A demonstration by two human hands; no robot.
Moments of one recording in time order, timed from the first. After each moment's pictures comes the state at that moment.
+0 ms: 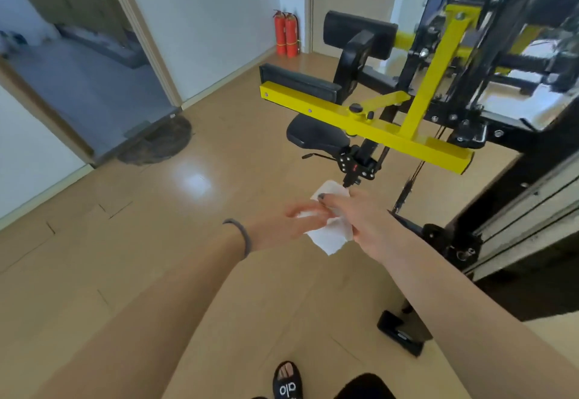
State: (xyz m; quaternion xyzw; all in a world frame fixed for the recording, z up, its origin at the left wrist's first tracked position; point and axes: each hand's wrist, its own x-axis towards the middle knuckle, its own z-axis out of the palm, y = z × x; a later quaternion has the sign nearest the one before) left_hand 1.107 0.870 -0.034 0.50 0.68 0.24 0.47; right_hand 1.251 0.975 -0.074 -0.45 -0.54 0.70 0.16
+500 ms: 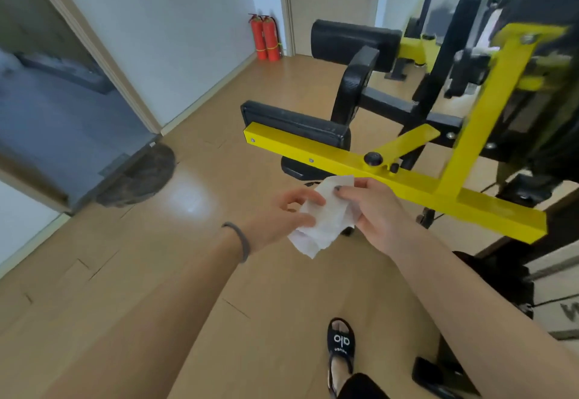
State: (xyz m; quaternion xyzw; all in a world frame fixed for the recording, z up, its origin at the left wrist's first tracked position) left_hand 0.953 1.097 -0.051 0.45 0.69 0.30 0.48; right_hand 1.108 1.196 -0.093 -0.50 -0.40 0.71 0.30
